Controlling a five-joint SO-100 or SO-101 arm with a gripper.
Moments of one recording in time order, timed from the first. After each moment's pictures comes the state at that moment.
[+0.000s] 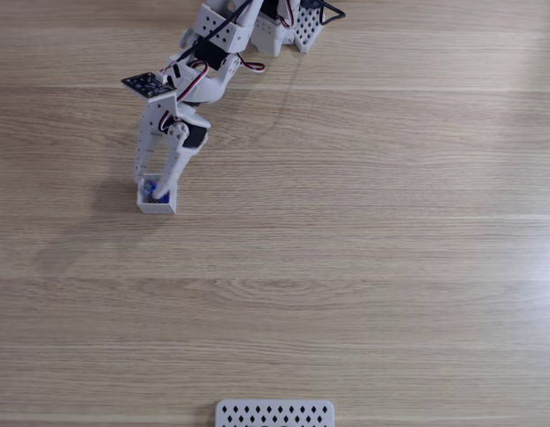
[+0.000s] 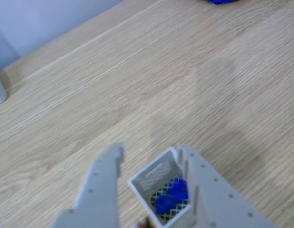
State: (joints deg) arm 35.1 101.5 145.0 -10.6 -79.0
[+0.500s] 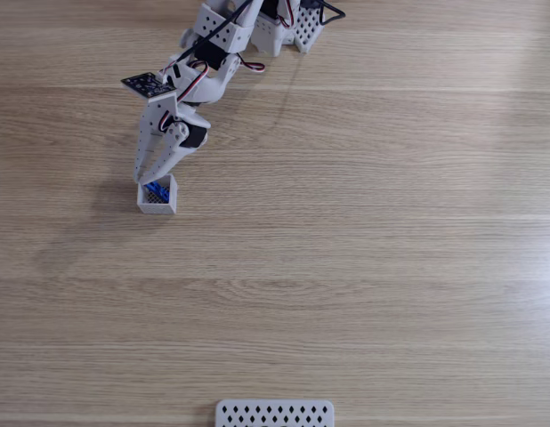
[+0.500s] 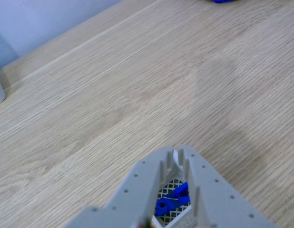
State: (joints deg) arm 35.1 101.5 145.0 -10.6 -79.0
